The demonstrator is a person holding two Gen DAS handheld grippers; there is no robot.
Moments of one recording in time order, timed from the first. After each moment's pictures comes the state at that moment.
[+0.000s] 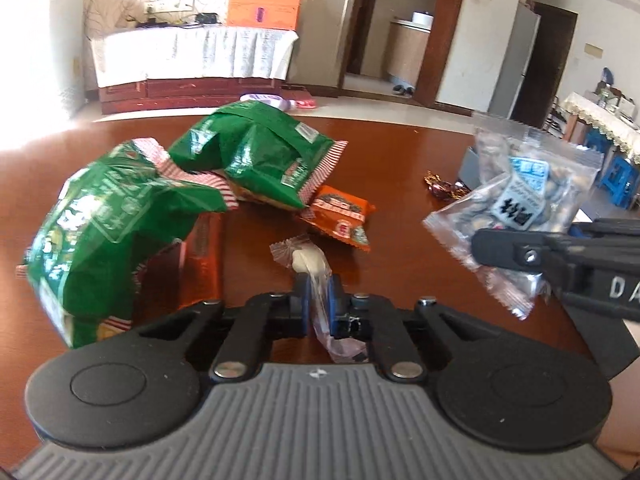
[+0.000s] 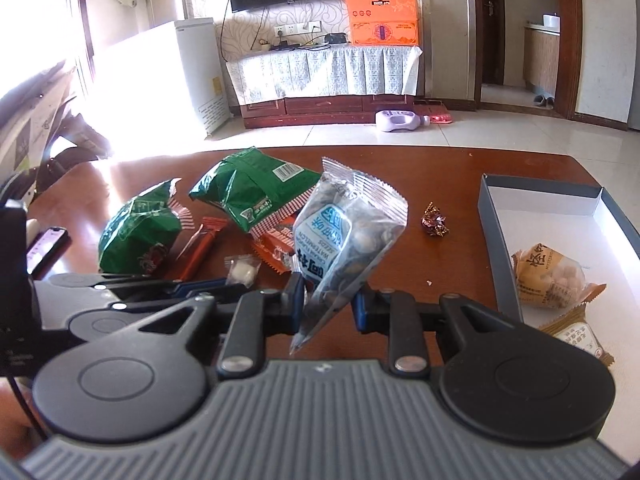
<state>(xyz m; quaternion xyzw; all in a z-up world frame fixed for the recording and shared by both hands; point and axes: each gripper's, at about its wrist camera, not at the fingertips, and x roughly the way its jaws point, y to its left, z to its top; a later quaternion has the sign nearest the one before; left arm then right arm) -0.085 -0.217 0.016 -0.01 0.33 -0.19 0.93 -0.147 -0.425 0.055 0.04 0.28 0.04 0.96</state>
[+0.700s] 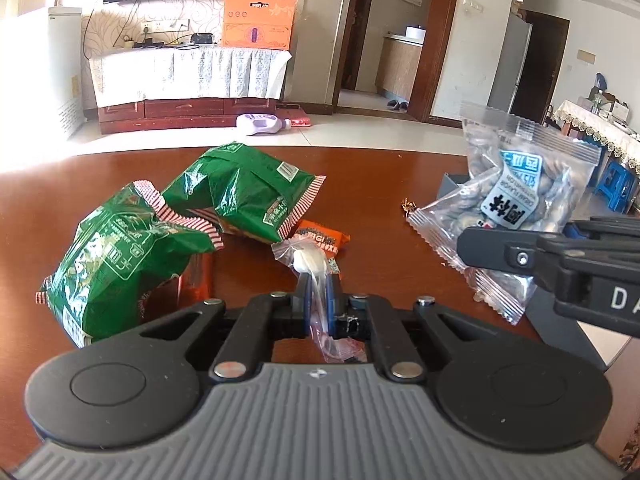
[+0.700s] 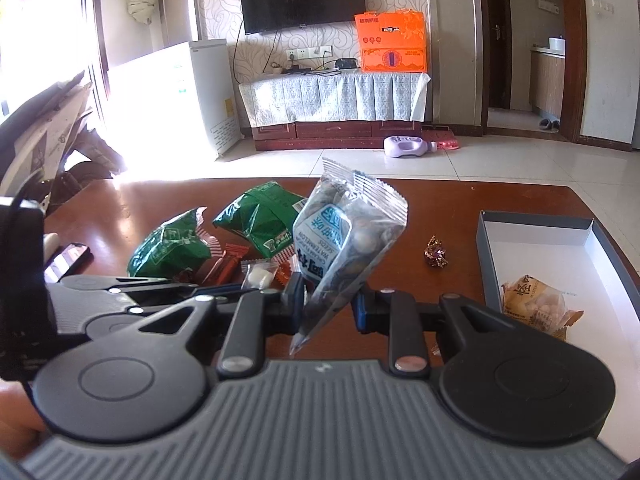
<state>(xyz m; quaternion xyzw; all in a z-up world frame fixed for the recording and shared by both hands) -0.107 -0.226 0.048 -0.01 0.30 -0.20 0.93 -0.173 -0.423 0.083 0.03 0.24 0.06 0.97</state>
